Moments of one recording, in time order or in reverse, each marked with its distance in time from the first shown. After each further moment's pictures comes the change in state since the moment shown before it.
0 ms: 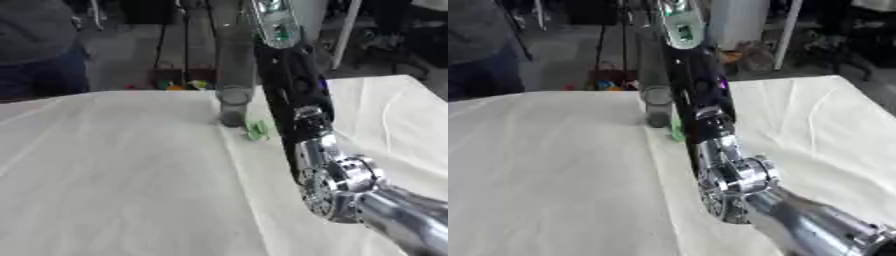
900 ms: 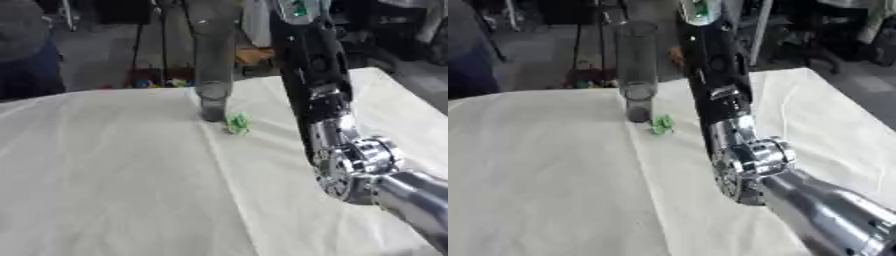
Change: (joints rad) left arm 0.025 0.014 0.006 0.002 -0.003 -0.001 0.008; right arm -0.031 -0.011 0.027 0.006 -0.030 0.015 -0.034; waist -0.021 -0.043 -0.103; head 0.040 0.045
